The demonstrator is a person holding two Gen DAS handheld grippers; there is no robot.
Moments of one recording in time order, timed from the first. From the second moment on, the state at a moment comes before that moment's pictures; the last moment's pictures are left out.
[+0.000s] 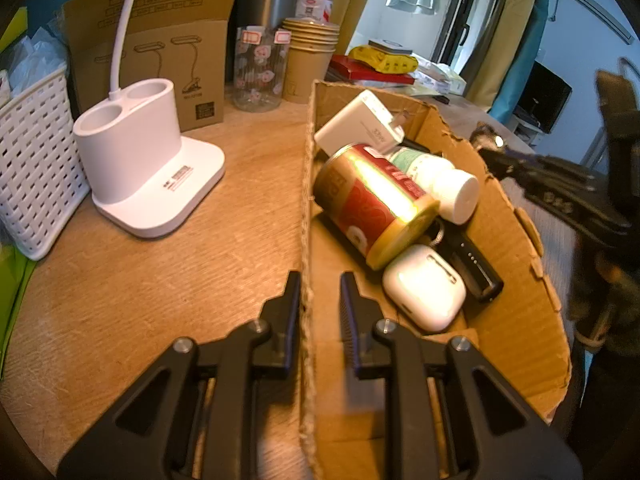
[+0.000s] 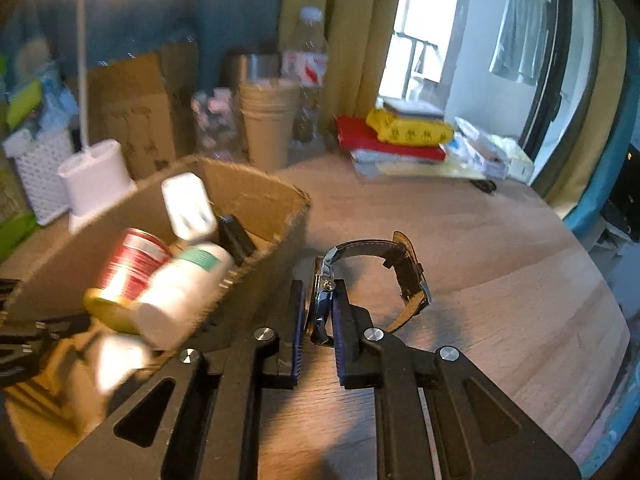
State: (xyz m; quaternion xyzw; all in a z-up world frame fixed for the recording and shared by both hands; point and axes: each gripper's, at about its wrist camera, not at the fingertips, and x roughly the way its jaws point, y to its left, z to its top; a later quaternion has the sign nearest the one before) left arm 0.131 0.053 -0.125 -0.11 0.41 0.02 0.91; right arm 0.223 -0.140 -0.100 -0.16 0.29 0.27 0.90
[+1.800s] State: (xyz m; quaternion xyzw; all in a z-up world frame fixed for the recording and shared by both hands) left arm 0.131 0.054 -0.126 -0.11 0.41 0.02 0.91; right arm 0.129 -0.072 -0.090 -0.20 0.27 0.40 0.85
